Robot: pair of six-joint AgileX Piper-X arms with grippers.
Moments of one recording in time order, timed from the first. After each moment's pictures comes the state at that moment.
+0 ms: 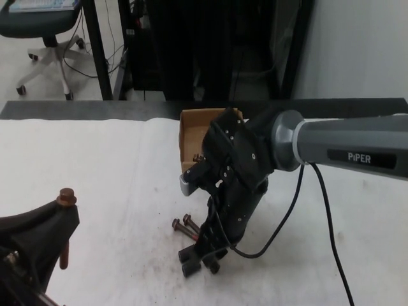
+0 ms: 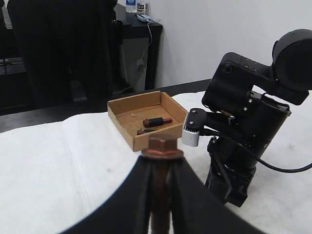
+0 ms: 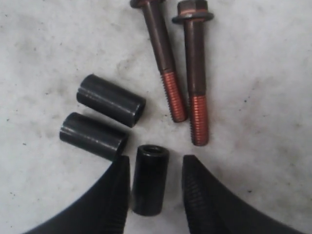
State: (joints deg) left arm -24.1 9.5 -17.9 24.4 6.3 -2.7; right arm 39.1 110.4 -73.4 44.5 -12.4 -4.7
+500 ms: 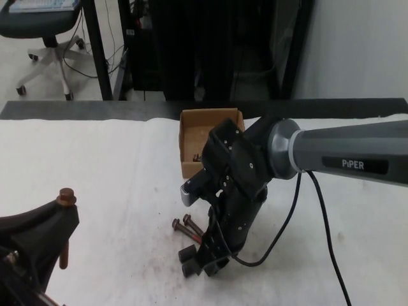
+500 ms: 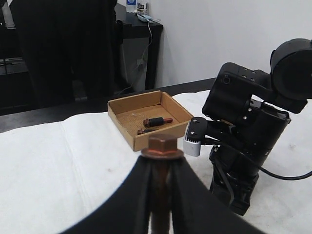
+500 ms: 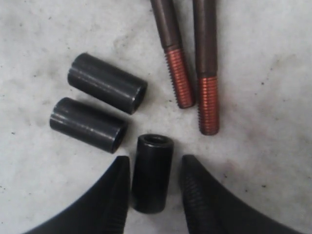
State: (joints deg) left arm -24.1 9.5 -17.9 24.4 6.3 -2.6; right arm 39.4 112.0 -72.5 44.5 -12.4 -4.7
